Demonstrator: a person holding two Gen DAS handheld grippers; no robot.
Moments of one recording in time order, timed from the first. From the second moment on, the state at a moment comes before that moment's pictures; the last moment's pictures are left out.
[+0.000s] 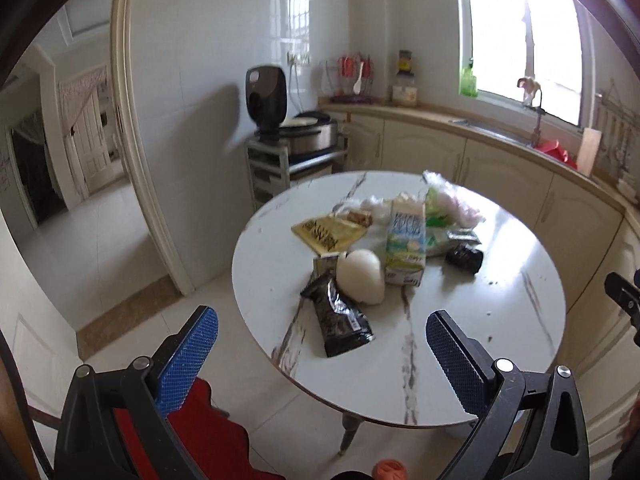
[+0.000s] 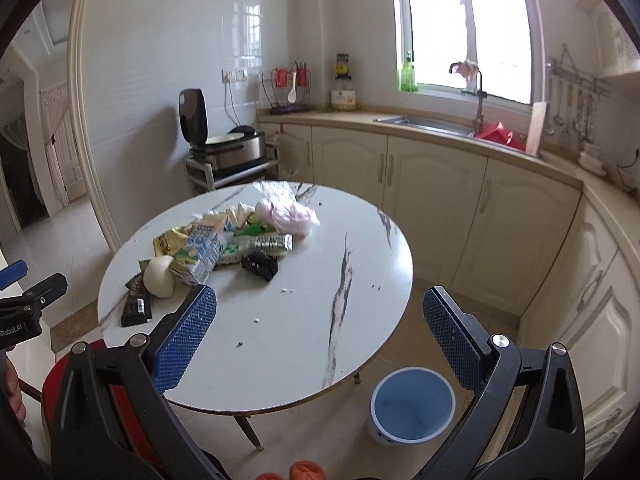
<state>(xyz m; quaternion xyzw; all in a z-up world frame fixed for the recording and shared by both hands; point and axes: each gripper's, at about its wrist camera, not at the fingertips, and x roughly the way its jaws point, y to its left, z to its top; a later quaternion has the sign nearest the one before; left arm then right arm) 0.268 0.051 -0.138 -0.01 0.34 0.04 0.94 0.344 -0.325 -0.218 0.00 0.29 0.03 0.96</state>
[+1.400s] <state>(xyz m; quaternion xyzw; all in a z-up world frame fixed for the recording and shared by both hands) 0.368 0.100 -0.191 -0.08 0.40 -0.06 0.91 0.497 -0.285 -0.310 0.01 0.42 0.19 0.89</state>
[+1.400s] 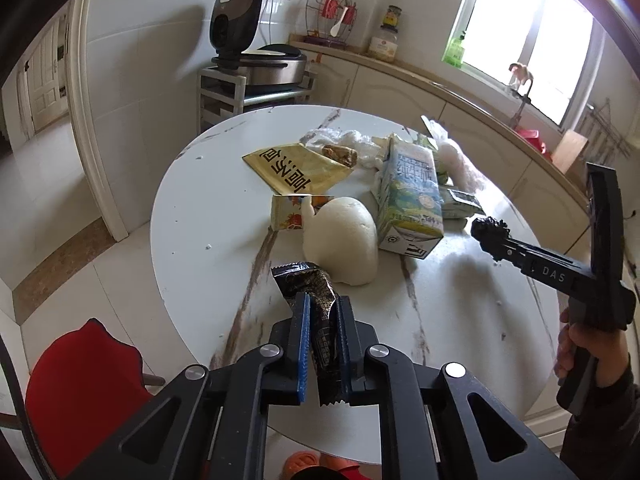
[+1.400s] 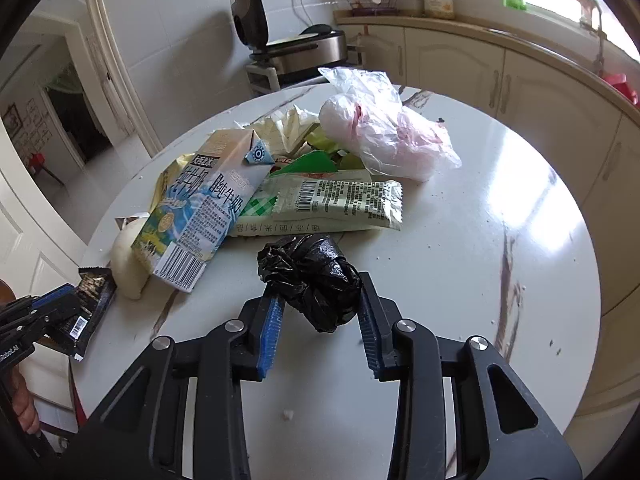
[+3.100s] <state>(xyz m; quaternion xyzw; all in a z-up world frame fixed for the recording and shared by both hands) 0.398 -0.315 -0.202 0.09 0.42 -0.36 0.83 0.362 -0.579 -0.345 0.17 0.37 -0.03 0.92</state>
